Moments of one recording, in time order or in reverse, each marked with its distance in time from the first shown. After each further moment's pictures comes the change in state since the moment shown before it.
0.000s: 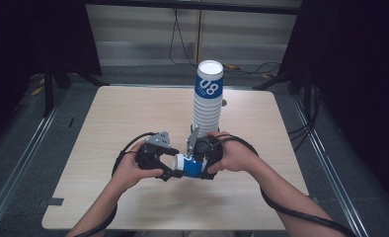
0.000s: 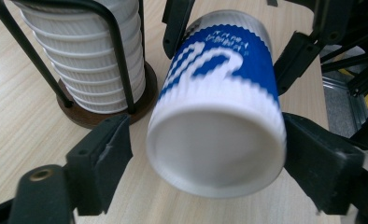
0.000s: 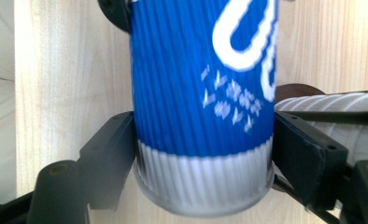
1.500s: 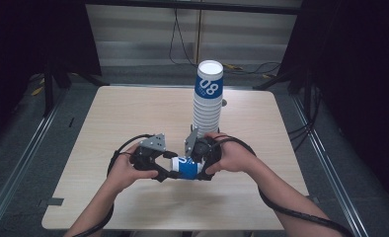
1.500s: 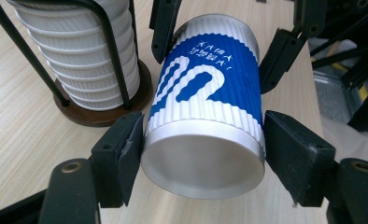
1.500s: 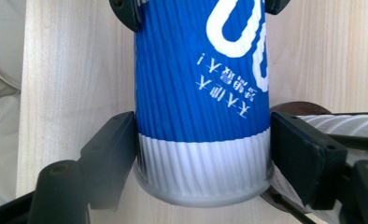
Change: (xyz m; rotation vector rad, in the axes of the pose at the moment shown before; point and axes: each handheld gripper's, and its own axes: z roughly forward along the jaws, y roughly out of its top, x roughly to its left) left arm -0.001 -0.007 -0.008 -0.016 -0.008 0.039; right arm 0.001 0.002 0.005 -0.043 0.014 -0.020
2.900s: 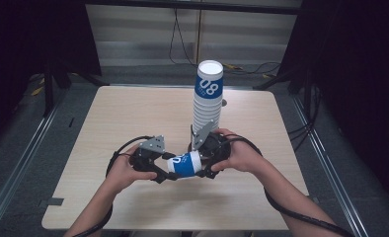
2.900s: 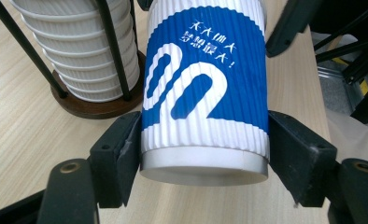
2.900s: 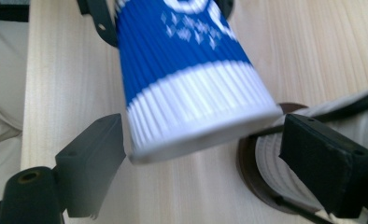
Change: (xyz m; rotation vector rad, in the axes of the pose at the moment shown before) left arm 0.003 -0.009 0.001 0.005 -0.010 0.001; right arm -0.004 -0.023 -0.009 -0.166 -0.025 0.138
